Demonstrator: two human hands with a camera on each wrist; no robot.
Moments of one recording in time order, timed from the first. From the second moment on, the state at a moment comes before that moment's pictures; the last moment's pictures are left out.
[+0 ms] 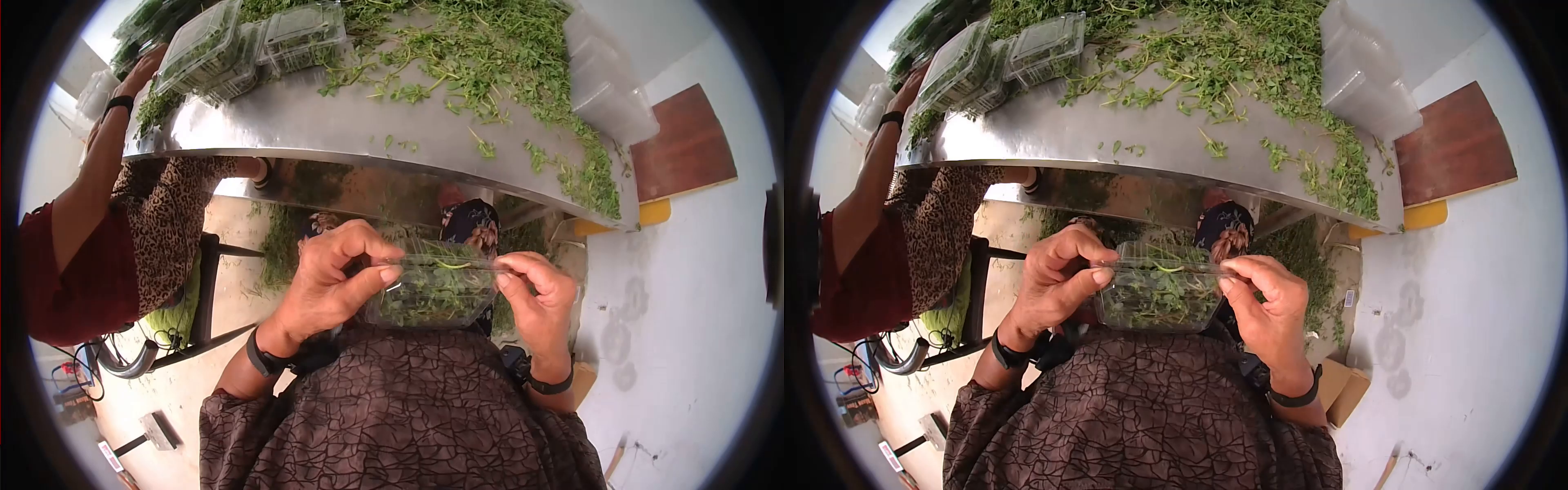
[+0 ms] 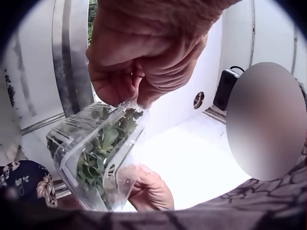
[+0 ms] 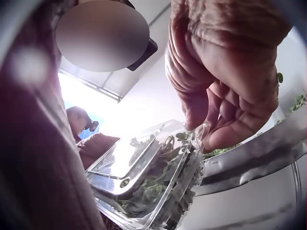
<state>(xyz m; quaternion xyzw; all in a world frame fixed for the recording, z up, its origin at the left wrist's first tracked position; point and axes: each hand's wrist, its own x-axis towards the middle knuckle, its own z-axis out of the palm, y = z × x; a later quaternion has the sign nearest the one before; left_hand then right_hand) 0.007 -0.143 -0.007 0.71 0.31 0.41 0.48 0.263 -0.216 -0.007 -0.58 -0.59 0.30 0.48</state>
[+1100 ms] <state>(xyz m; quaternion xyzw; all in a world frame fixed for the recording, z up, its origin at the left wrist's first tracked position) 0.017 -0.133 -0.026 0.52 0.30 0.27 0.75 0.268 -0.228 -0.010 -0.64 -0.56 0.33 0.41</state>
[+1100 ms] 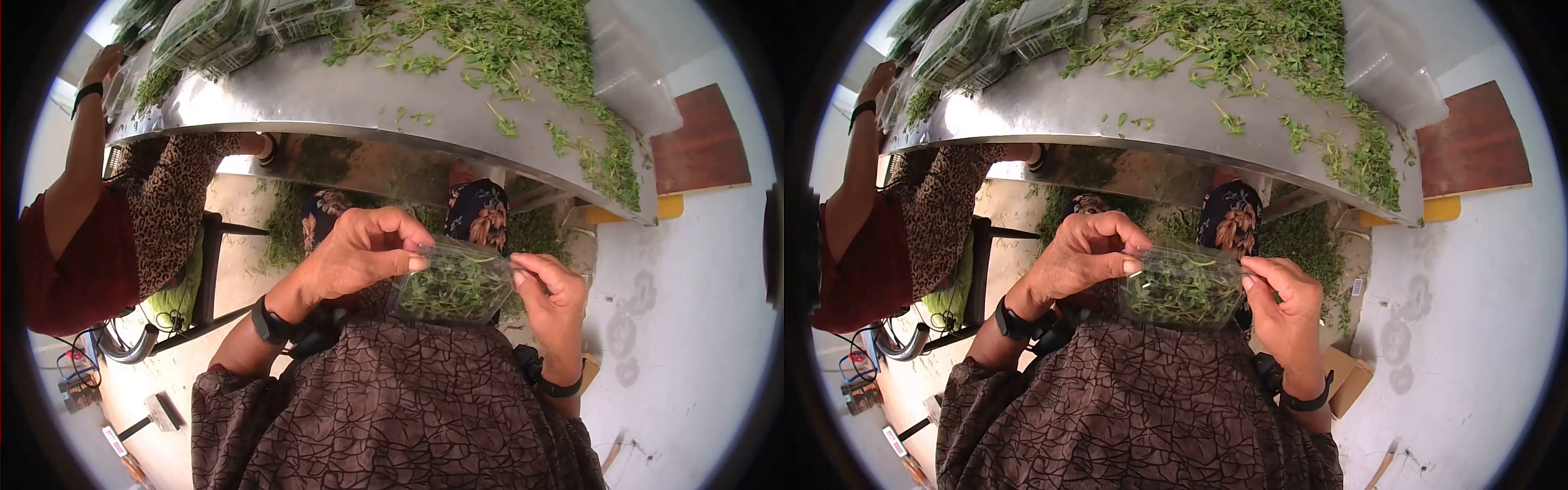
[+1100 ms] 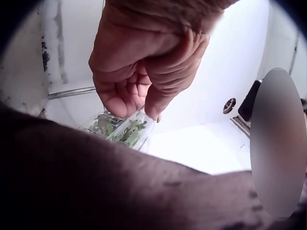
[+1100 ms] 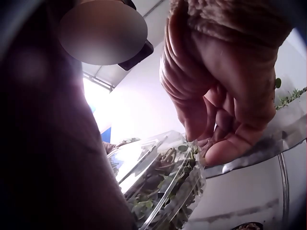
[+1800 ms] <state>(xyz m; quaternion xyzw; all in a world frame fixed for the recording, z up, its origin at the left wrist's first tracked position) 0.027 -0.117 -0.002 0.56 0.32 0.28 0.71 0.272 -0.214 -0.002 -0.61 -0.61 0.32 0.40</state>
